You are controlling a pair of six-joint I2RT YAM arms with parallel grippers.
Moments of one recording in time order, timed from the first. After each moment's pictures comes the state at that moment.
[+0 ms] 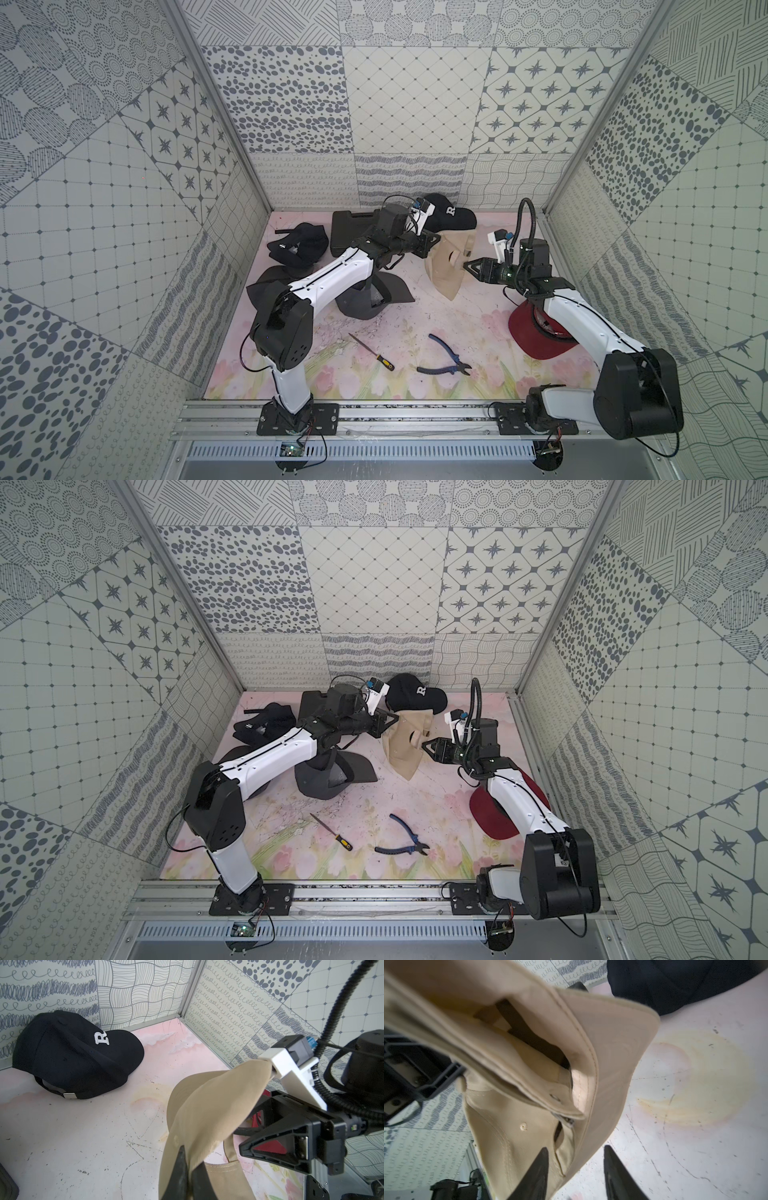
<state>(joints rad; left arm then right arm) -0.64 1.80 1.49 -0.12 0.43 -0.23 0.12 1.32 0.85 -0.13 -0.68 0.34</state>
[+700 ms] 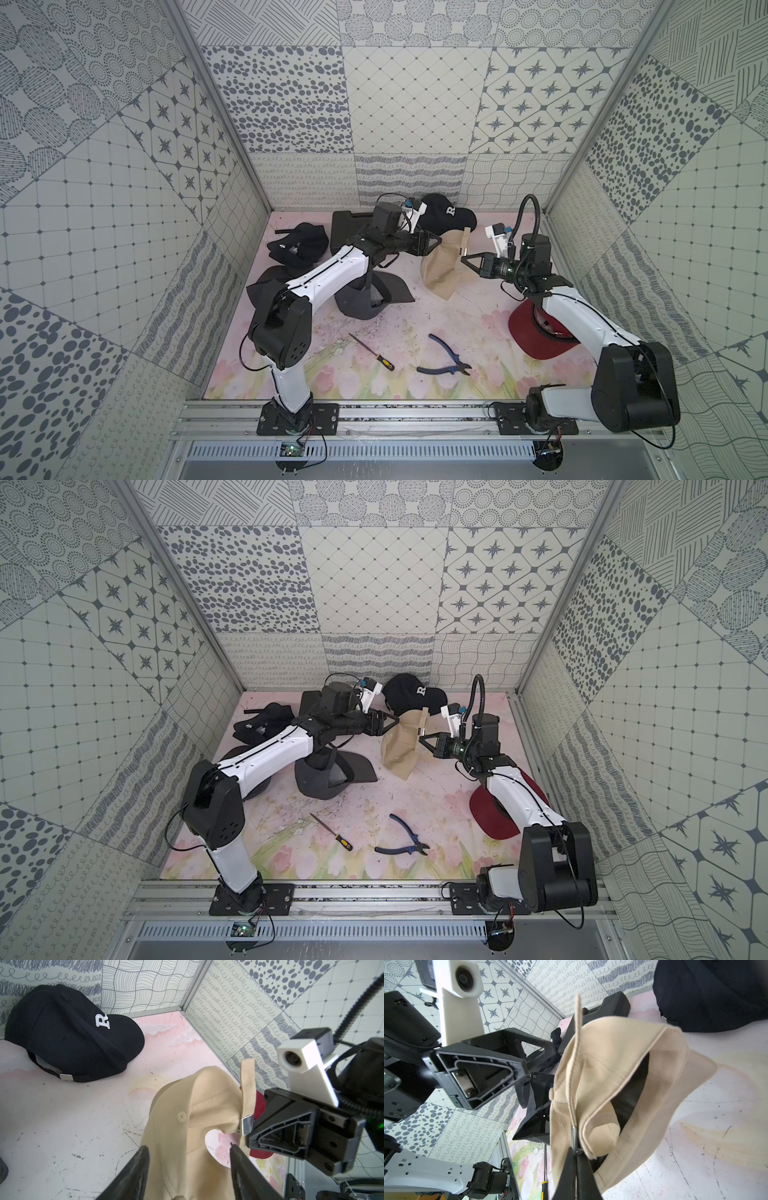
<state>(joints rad) -0.60 1.80 1.48 -0.13 0.49 -0.30 0.11 1.34 0.87 0.00 -0.86 0.41</state>
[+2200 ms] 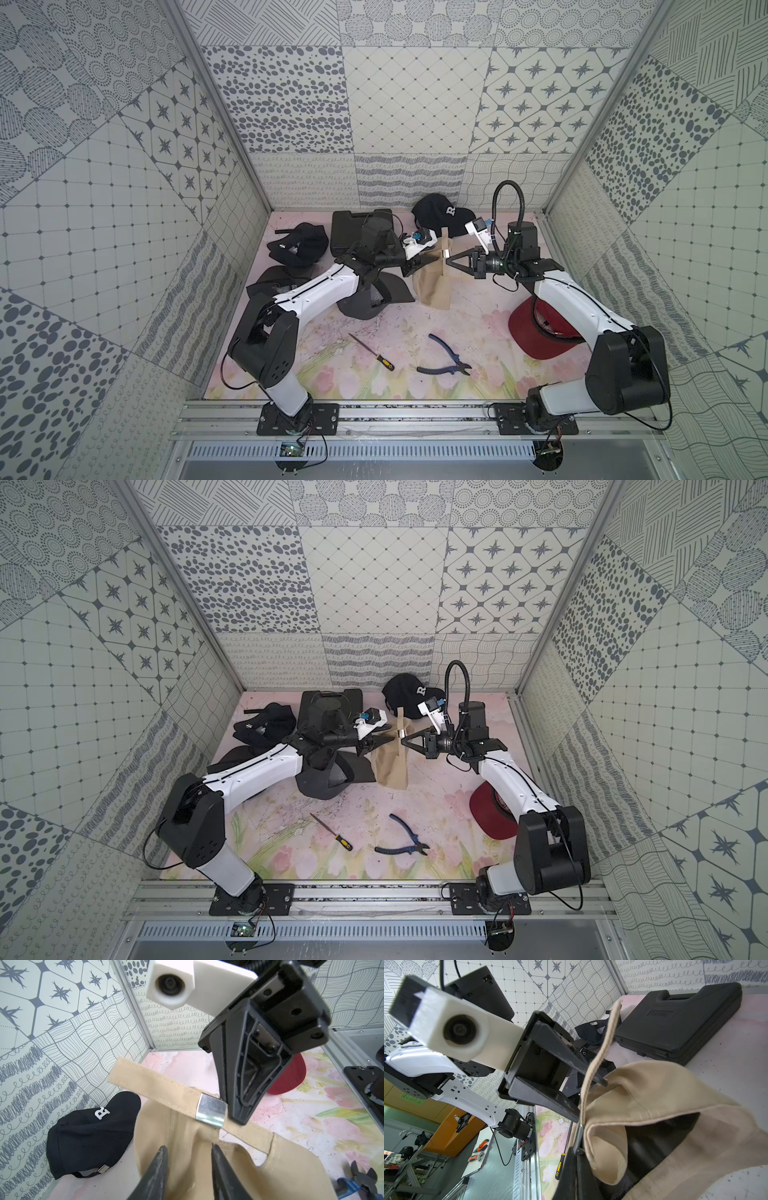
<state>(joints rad) -0.61 1.65 1.21 0.12 0.67 0.47 0.20 1.44 1.04 -0.18 -1.13 0.12</state>
